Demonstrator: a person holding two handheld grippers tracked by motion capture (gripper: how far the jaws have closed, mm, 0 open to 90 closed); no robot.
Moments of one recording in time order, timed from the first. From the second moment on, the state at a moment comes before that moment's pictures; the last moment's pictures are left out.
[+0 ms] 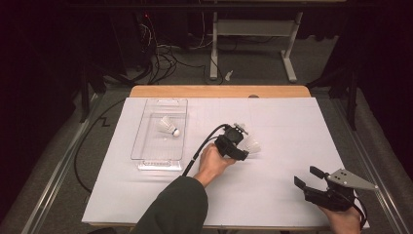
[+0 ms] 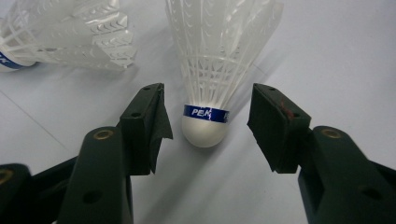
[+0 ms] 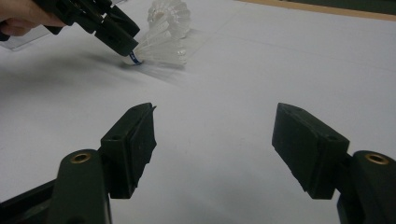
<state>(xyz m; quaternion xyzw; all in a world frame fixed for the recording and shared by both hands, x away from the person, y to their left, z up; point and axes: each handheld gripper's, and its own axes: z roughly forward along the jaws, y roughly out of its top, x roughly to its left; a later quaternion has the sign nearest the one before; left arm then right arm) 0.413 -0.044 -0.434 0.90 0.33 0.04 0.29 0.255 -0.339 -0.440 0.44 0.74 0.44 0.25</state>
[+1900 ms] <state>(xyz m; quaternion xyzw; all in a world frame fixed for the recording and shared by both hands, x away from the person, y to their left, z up) 0.412 -0.041 -0.434 0.91 0.31 0.03 0.27 0.256 -0.338 -0.440 0.44 0.74 0.44 0.25</state>
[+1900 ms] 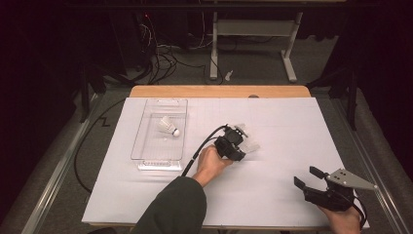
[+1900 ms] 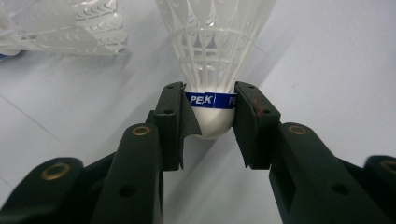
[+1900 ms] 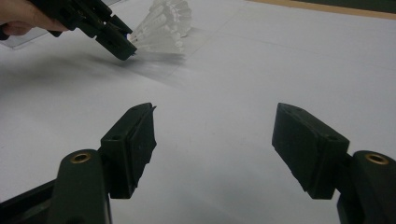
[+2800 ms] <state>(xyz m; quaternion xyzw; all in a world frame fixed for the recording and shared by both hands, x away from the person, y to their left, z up) 0.397 -0.023 -0.411 0.90 0.30 0.04 0.33 0.256 -0.338 -0.440 0.44 0.74 0.44 0.25</state>
